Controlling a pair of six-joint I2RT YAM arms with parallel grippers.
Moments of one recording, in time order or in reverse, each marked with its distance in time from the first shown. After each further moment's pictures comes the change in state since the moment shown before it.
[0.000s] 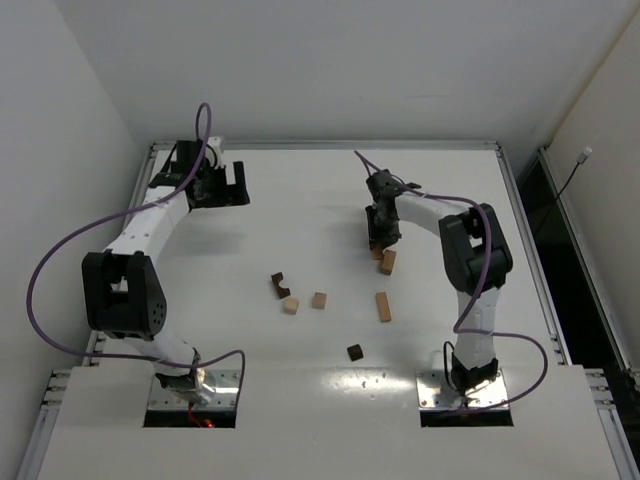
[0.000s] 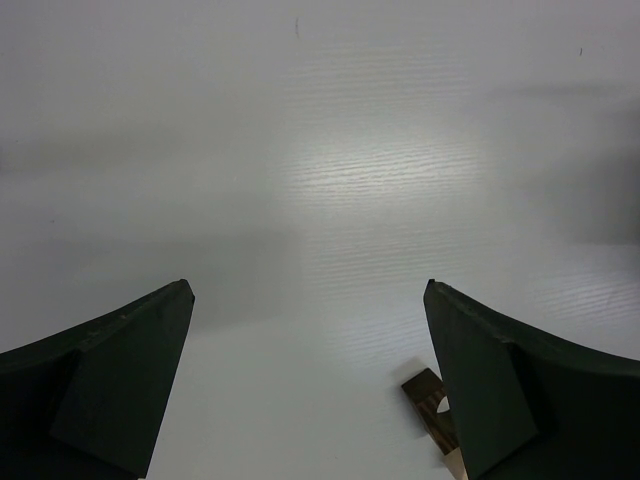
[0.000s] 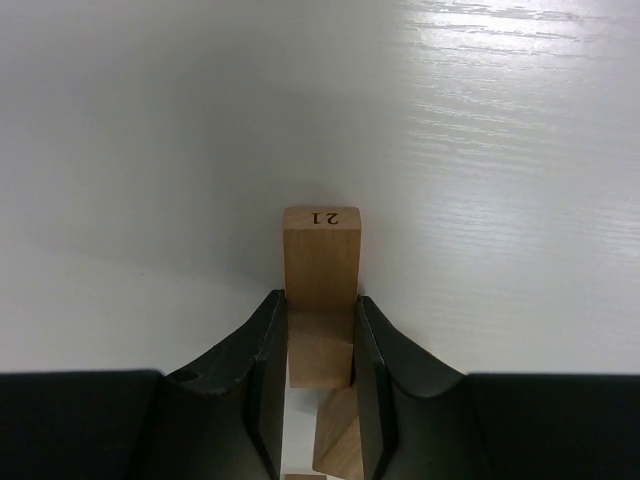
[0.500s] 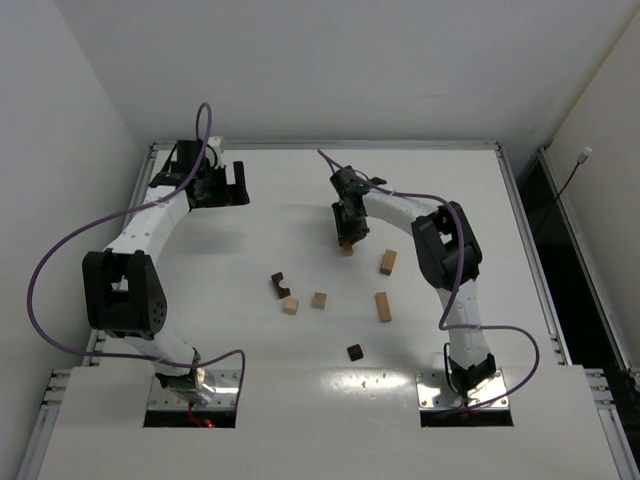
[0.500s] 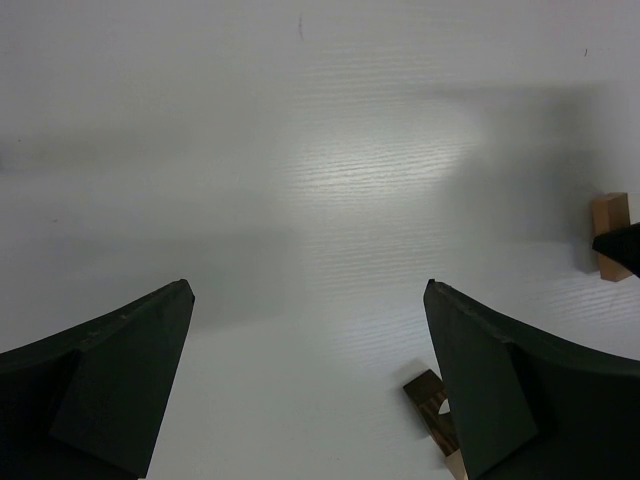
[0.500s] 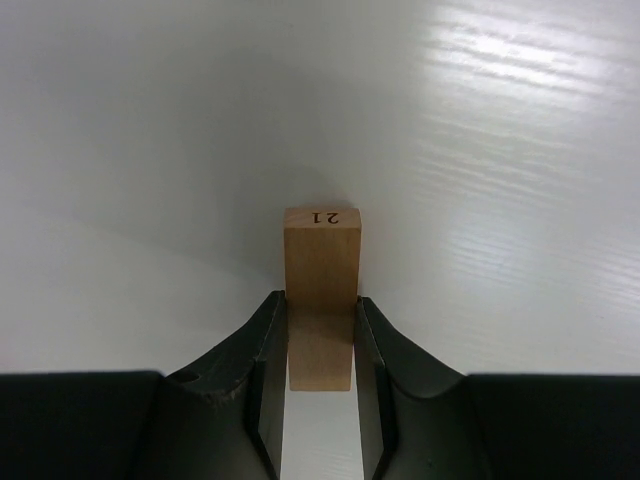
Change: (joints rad) left arm 0.000 0.007 0.004 -0.001 -0.005 0.000; right arm 0.136 0.149 0.260 -0.066 -0.020 0.018
